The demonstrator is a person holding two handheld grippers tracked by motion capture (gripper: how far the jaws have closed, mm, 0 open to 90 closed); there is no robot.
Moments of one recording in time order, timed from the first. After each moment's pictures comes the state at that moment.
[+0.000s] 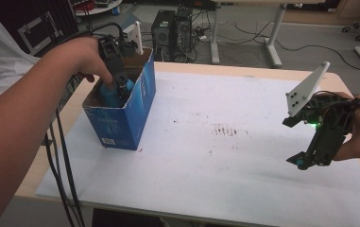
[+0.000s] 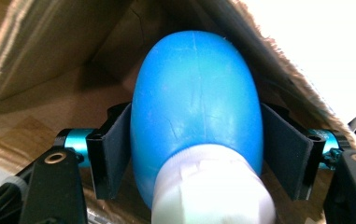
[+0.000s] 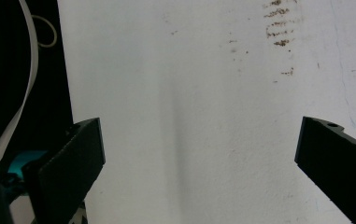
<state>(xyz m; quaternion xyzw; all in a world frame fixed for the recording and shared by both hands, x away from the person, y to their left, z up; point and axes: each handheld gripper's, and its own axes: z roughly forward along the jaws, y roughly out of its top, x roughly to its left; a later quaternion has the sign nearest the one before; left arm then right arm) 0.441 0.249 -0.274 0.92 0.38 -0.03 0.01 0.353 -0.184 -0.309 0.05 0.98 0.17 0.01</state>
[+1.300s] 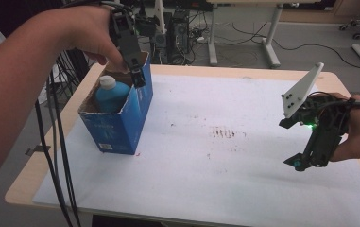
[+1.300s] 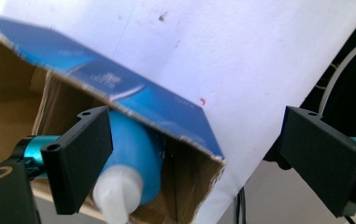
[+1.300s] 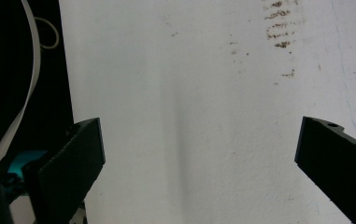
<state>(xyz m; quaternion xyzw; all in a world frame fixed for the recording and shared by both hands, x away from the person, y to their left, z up) 0.420 0.174 -0.202 0.97 0.25 -0.02 0.04 0.356 -0.184 -0.310 0.05 0.98 0.17 0.00</state>
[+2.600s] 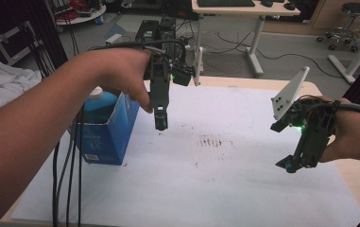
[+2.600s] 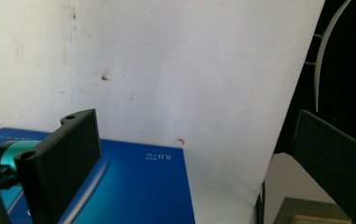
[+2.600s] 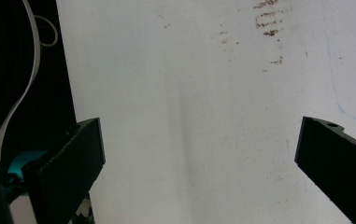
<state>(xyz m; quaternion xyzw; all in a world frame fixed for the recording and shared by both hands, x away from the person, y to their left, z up) 0.407 0.093 -0.251 1.00 0.09 -0.04 0.01 0.362 -0.189 -0.295 0.06 0.99 0.16 0.00</state>
